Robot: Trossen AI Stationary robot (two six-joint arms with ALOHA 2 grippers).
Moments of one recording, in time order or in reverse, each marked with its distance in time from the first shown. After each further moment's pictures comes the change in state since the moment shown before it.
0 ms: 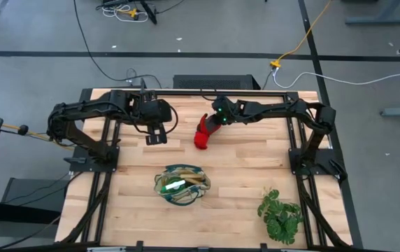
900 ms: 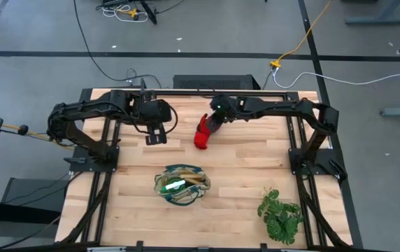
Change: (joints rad) left arm 0.000 0.000 0.000 -0.006 -0.003 -0.013; right arm 0.023 -0.036 0.133 -0.224 0.031 -0.177
